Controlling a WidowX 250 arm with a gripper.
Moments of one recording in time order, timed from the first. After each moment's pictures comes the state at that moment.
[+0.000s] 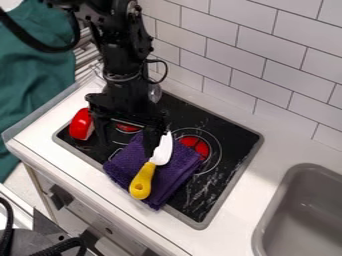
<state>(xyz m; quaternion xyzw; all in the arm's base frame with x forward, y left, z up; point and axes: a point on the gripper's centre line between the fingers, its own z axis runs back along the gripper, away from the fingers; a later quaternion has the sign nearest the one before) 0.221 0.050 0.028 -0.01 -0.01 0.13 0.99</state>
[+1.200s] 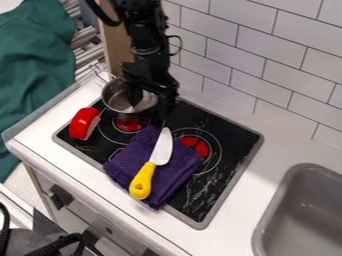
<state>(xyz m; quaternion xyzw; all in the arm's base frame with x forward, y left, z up) 0.312 0.108 -0.003 0.00 -0.06 0.02 1.00</state>
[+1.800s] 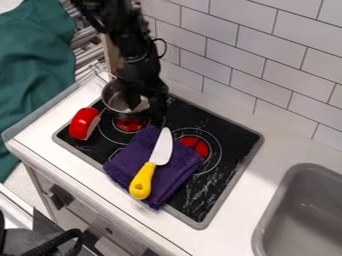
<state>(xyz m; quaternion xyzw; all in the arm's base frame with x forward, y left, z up) 0.313 0.119 -0.020 -0.04 -0.09 0.02 0.99</state>
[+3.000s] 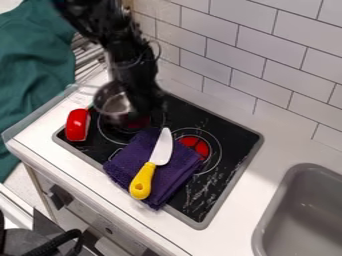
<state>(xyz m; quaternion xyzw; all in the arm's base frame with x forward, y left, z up) 0.312 0.096 0.003 0.00 -0.16 -0.07 0.99</state>
